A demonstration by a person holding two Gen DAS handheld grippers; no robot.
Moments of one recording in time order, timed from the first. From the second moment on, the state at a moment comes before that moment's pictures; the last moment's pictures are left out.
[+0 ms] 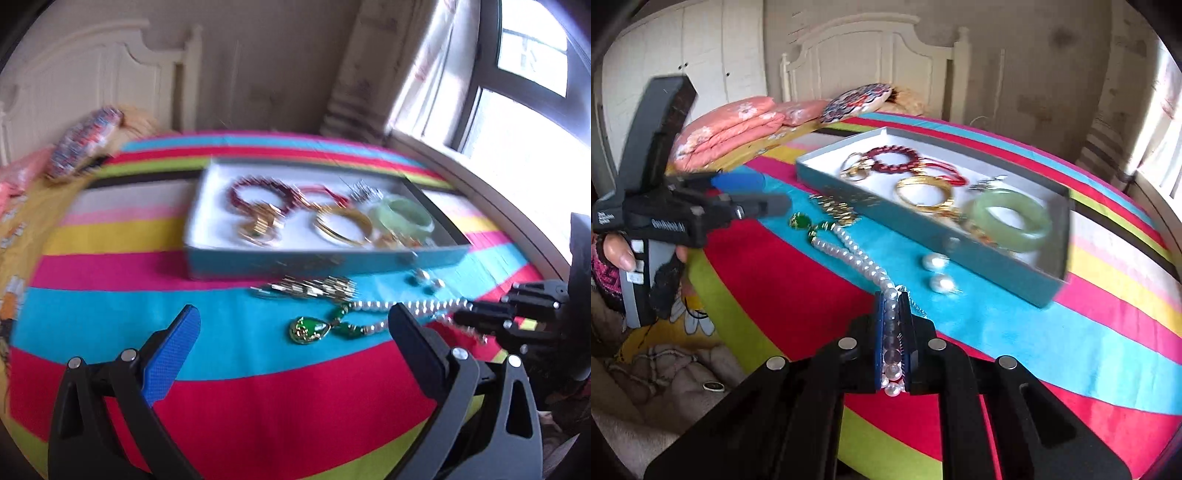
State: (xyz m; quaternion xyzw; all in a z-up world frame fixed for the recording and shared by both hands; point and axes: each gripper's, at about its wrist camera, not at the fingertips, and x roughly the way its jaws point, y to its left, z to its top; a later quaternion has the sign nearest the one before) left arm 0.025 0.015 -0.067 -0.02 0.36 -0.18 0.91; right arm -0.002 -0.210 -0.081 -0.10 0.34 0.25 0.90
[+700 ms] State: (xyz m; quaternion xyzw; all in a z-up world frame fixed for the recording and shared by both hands) left arm 0.048 0.012 -0.078 -0.03 0.45 0.07 0.89; right arm -0.023 -0.317 -0.059 0.02 0.26 0.24 0.94
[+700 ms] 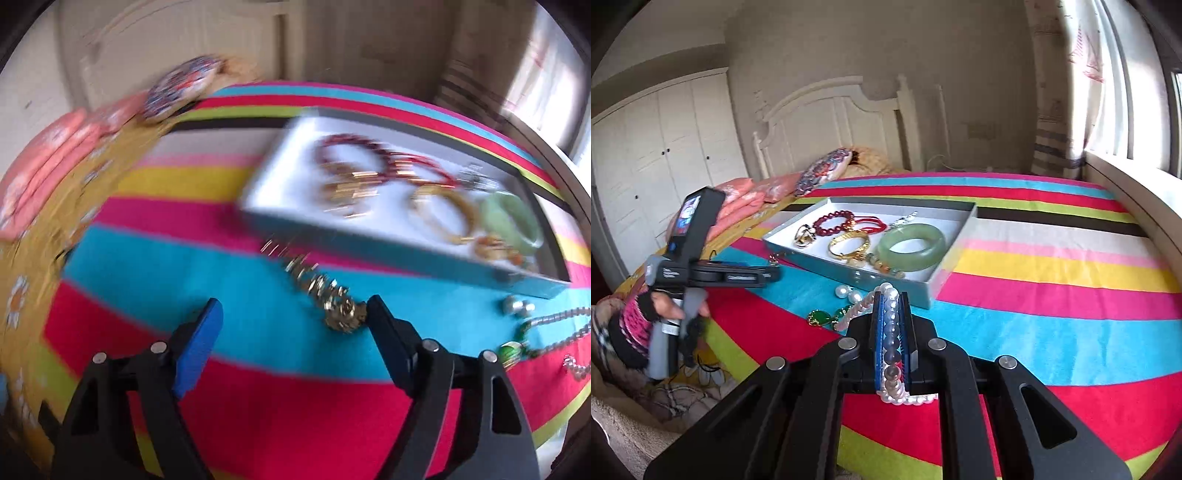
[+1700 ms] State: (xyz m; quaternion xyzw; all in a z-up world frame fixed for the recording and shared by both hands) left arm -0.026 0.016 -0.029 0.02 0.31 -0.05 0.95; right arm -0.053 -0.299 -0.003 -0.01 0.20 0.21 0.96
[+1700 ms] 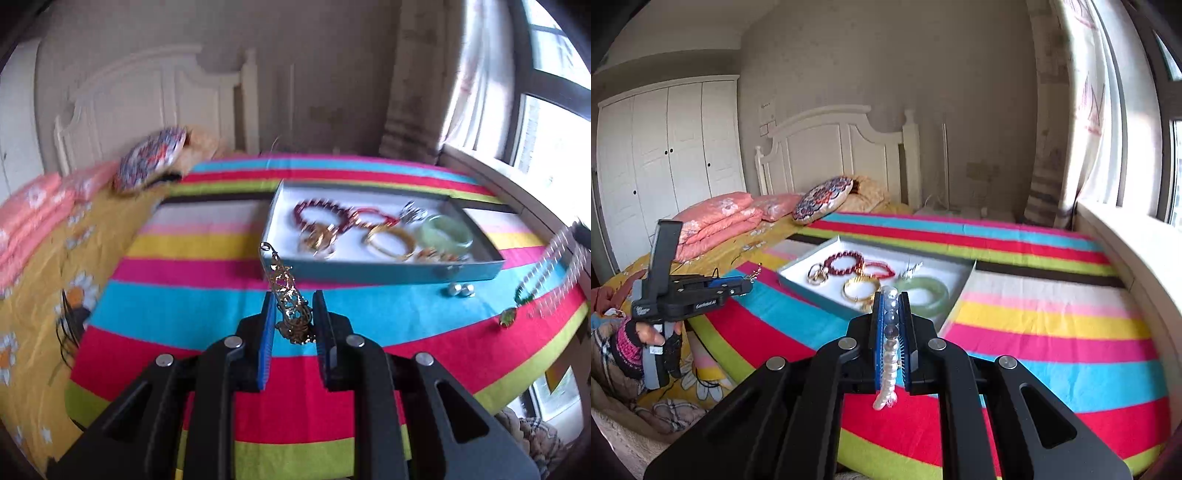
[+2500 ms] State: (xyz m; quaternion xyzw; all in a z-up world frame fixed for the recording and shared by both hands) left arm -0.025 -0.014 -0.014 0.07 0.29 -0.11 0.95; right arm -0.016 -0.270 0.046 -0.06 0.16 0.21 0.96
